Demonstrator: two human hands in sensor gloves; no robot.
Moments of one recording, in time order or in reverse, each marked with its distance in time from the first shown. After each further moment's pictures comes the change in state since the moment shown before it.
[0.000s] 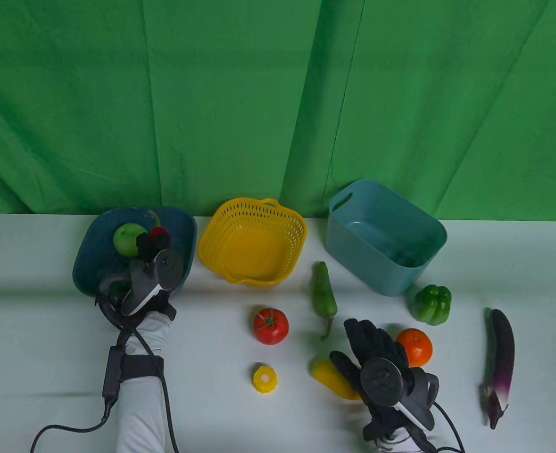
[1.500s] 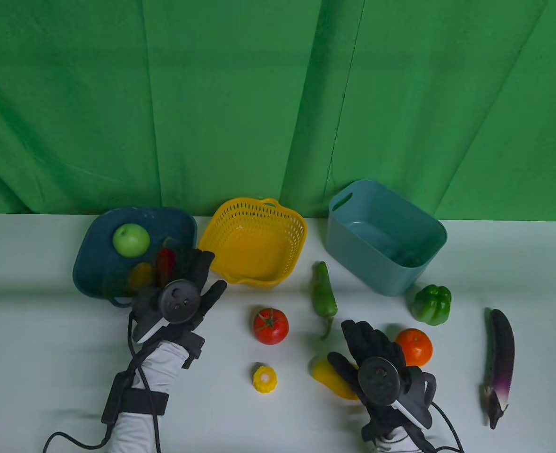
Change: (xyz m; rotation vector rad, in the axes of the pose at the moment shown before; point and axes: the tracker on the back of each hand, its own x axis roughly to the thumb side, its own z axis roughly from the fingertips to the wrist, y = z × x) left_hand 0.043 -0.001 0.065 0.048 -0.367 0.378; right_hand 0.001 0.006 -0.002 0.030 -0.009 0.006
